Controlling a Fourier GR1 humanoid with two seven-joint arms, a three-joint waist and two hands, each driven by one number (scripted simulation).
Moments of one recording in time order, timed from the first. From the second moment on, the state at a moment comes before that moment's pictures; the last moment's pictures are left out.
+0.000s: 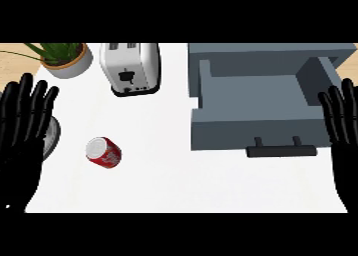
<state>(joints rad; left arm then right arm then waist) -0.04 0.10 -0.03 -2.10 0.02 -0.02 0.01 0.00 -0.09 0.02 -2.10 0.01 -0.02 0.03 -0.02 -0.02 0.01</state>
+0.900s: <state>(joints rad) 0.16 0.26 0.25 -2.10 0.38 -0.17 0.29 0.06 -0.09 -0.08 -2.09 -0.03 -0.07 0.22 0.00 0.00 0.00</state>
